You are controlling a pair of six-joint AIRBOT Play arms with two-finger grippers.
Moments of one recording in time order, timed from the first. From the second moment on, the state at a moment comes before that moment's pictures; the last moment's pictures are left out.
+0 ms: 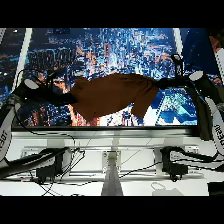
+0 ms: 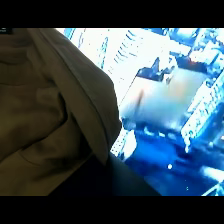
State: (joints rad) left arm 0.11 -1.34 0.80 1.00 -1.05 -1.11; right arm -0.15 -1.38 0.95 -0.95 0.85 0.85
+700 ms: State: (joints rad) left arm -0.04 -1.42 0.88 0.99 -1.02 -1.05; right arm -0.15 -1.34 0.96 -0.95 0.84 0.85
